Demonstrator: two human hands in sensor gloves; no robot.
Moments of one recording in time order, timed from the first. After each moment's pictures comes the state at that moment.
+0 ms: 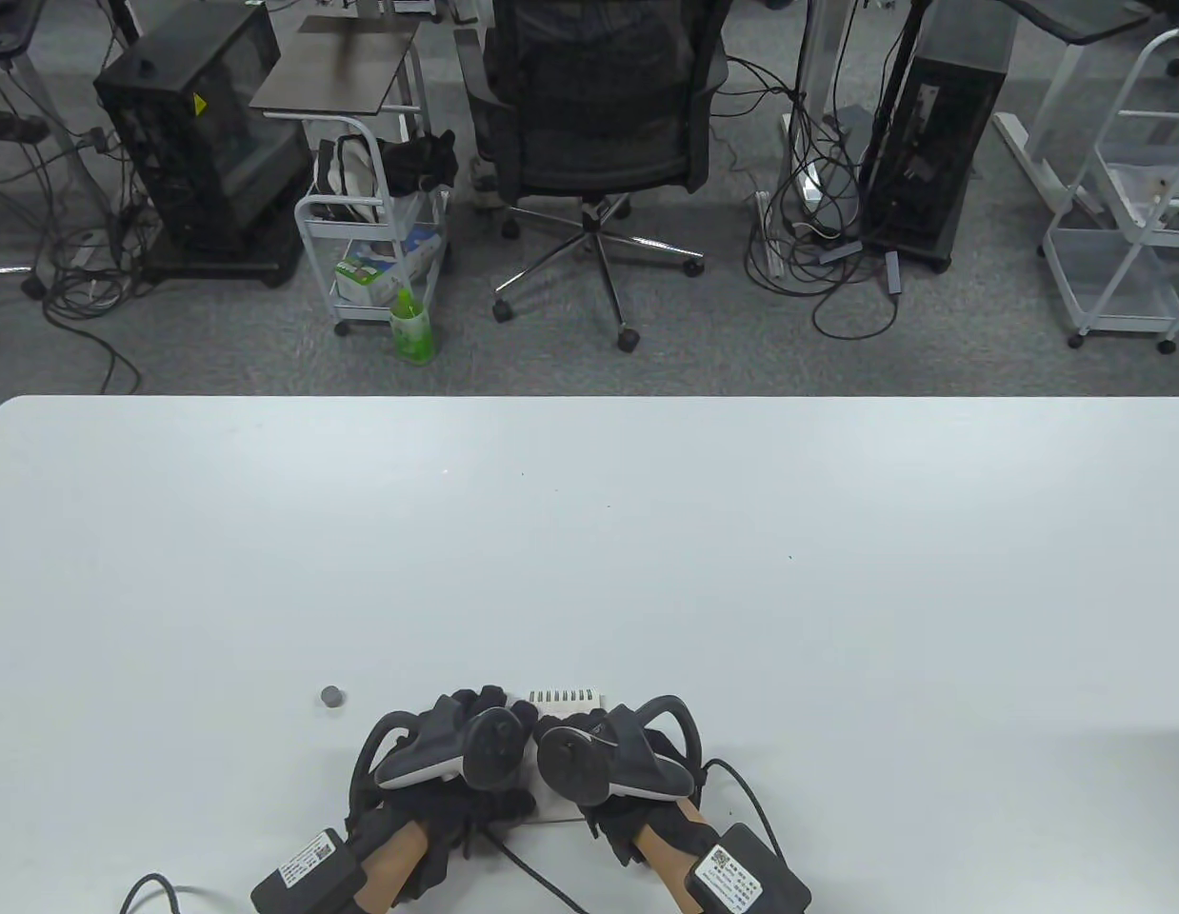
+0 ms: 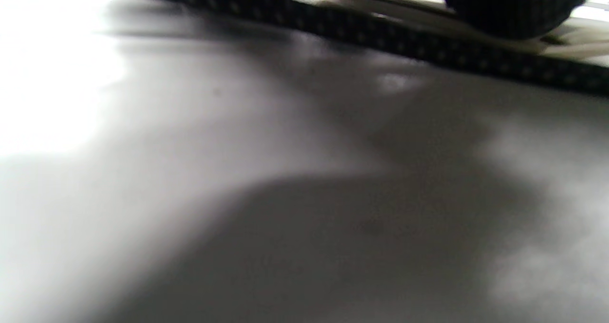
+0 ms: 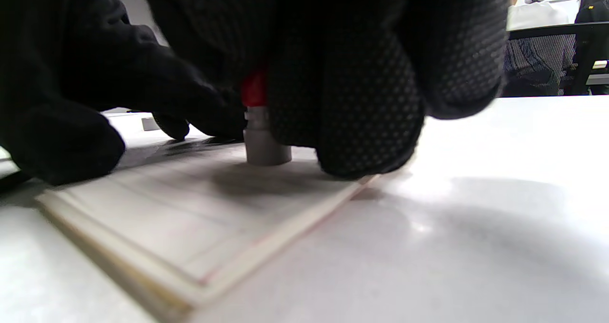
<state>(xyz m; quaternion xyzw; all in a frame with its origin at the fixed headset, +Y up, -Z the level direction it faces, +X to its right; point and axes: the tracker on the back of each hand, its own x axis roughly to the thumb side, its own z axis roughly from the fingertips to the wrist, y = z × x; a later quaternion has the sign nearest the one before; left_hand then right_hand) -0.165 -0.802 -0.280 -0.21 -0.24 -0.01 0.95 -0.013 -0.763 -0.269 0.30 0.01 0.95 0.07</state>
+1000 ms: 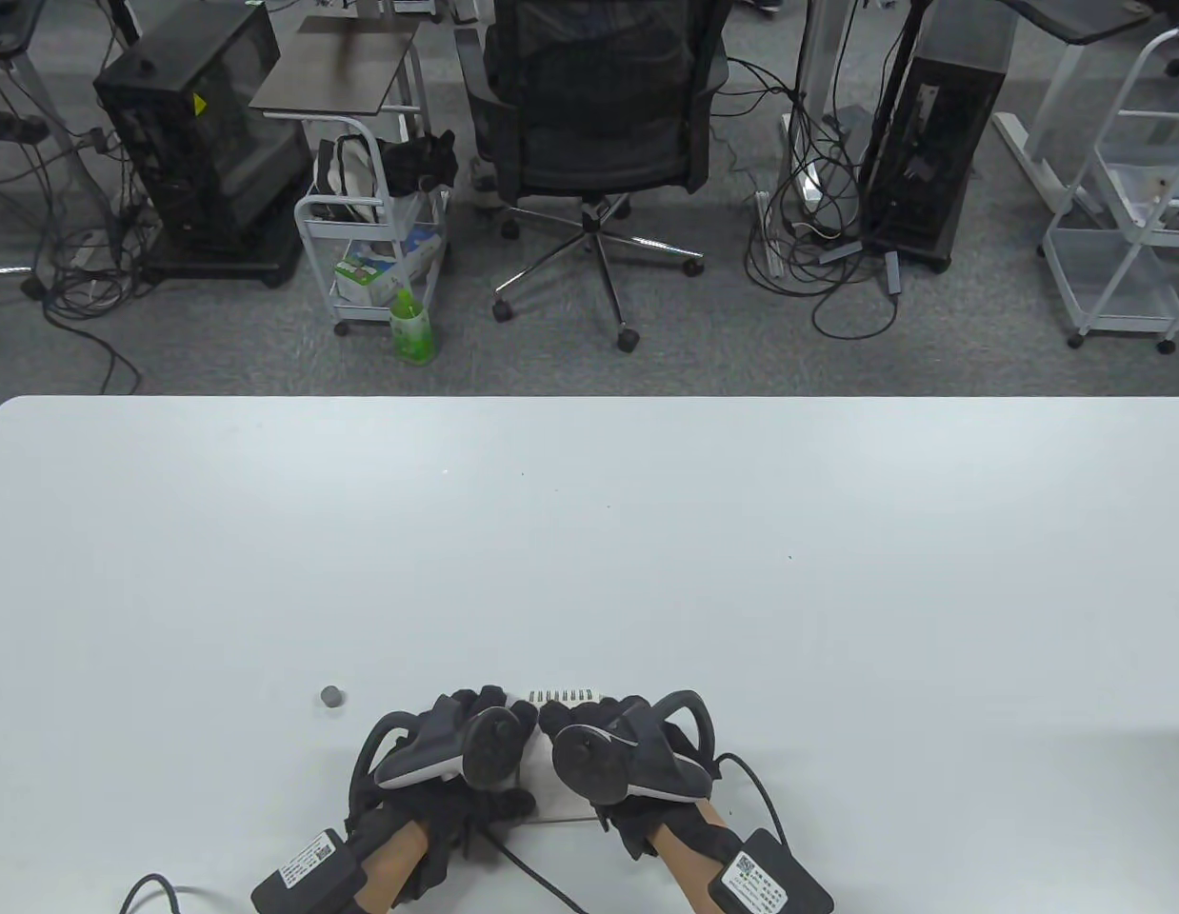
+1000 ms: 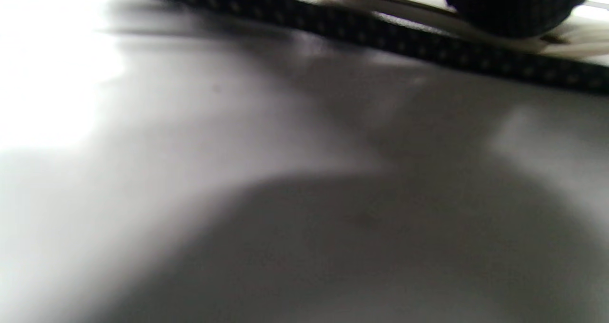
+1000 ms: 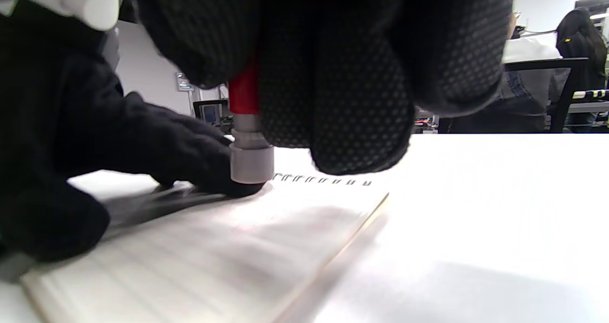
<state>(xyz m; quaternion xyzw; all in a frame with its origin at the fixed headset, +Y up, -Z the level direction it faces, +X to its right) -0.165 -0.803 -0.281 -0.22 -0.24 -0.01 0.95 0.006 -0.740 -0.267 0.29 -0.04 0.95 0.08</state>
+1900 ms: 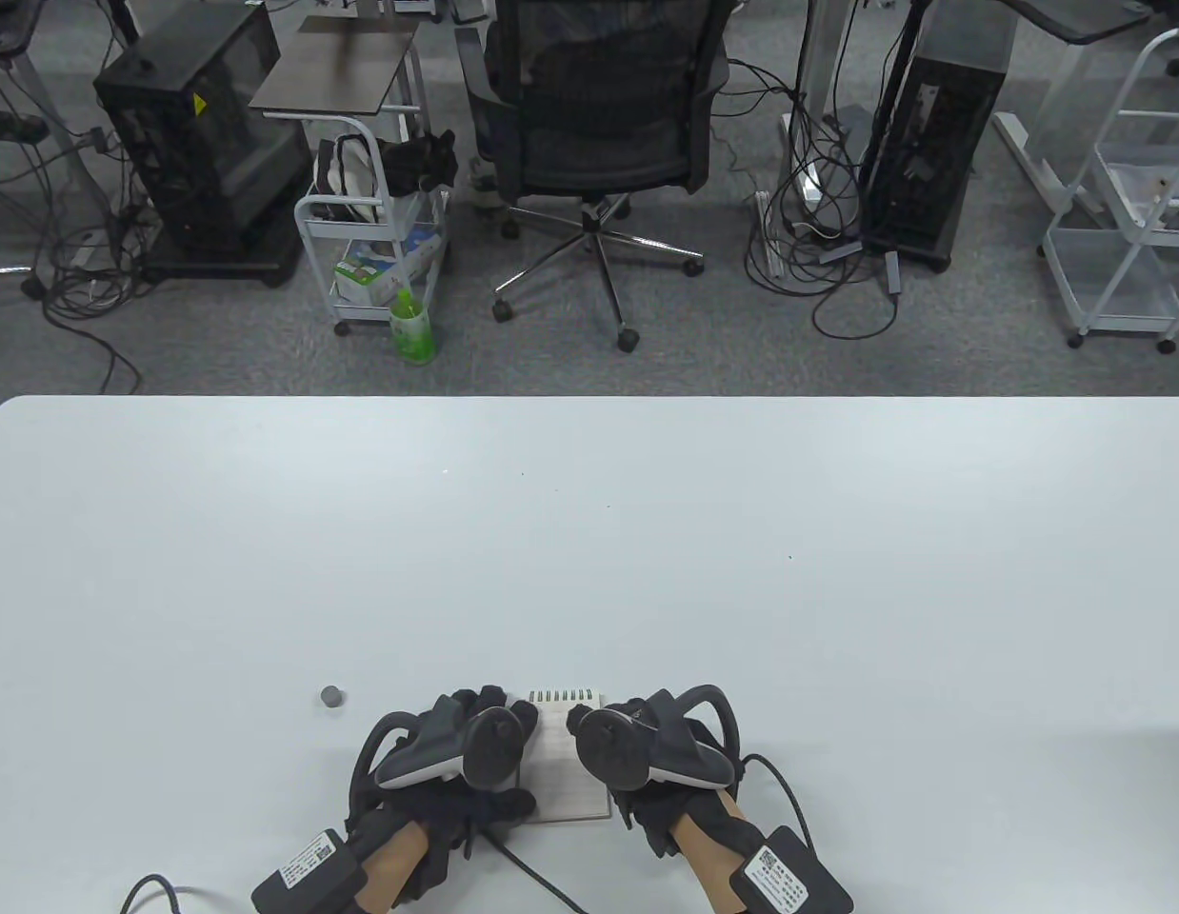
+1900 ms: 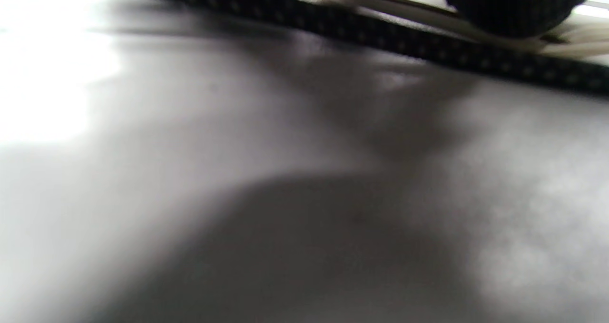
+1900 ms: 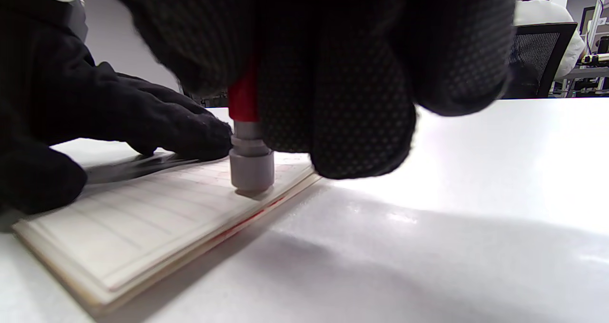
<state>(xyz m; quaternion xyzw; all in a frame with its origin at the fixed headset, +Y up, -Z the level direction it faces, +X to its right) -0.165 -0.803 -0.281 -0.22 -0.24 -0.01 0.95 0.019 -0.751 -0.274 0.28 0.02 0.96 0.07</state>
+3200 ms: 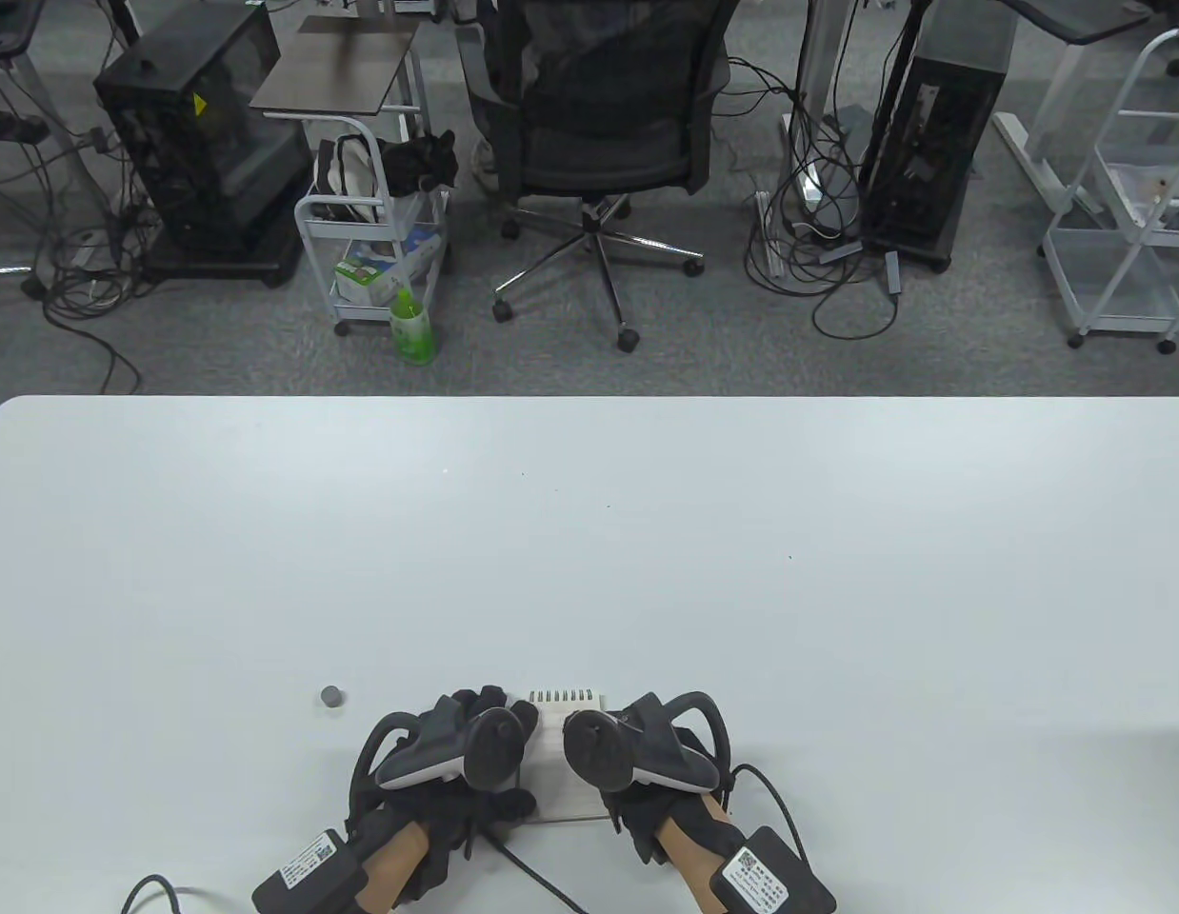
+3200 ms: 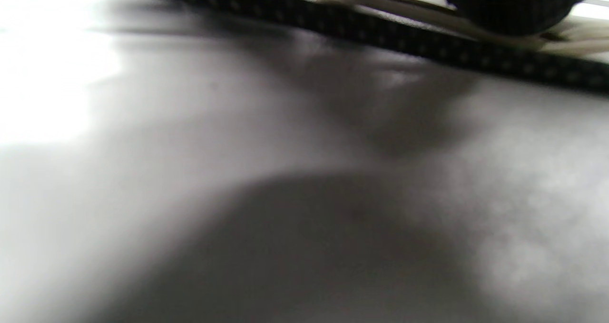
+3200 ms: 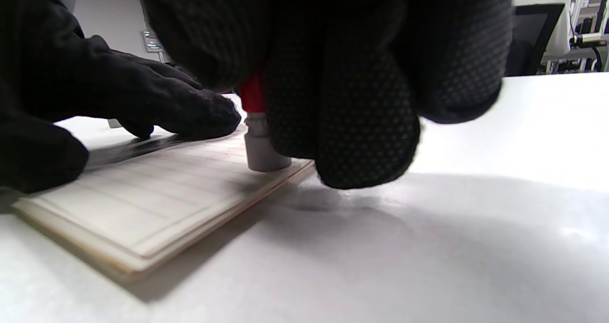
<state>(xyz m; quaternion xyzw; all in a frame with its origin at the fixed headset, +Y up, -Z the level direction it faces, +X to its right) -0.165 -0.803 -0.281 -0.22 -0.24 -0.01 0.95 0.010 -0.758 -0.274 0.26 0.04 0.96 0.08</state>
